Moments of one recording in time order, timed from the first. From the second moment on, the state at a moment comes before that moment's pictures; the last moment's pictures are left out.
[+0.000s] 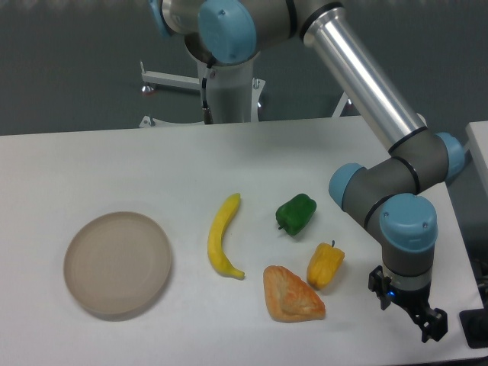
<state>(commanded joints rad) 2.35 -2.55 -0.72 -1.05 1.63 1.40</state>
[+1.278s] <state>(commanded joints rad) 2.46 -2.19 -1.22 -1.18 1.44 1.39</state>
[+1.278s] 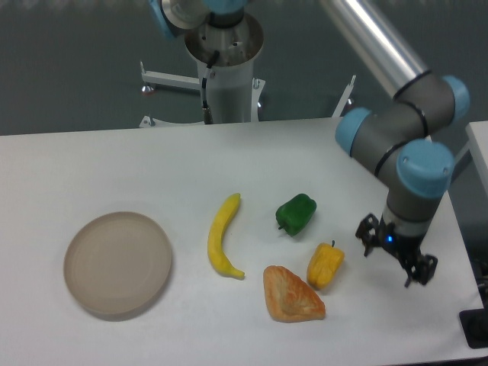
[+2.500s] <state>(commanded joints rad) 2.45 -1.96 -1.68 -1.08 1.33 1.21</state>
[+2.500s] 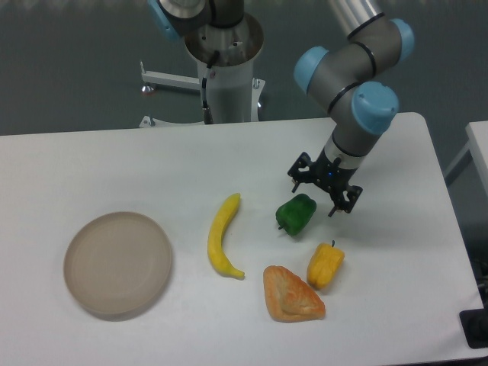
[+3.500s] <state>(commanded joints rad) 2.43 -1.97 -1.71 -1.01 1.33 1.22</state>
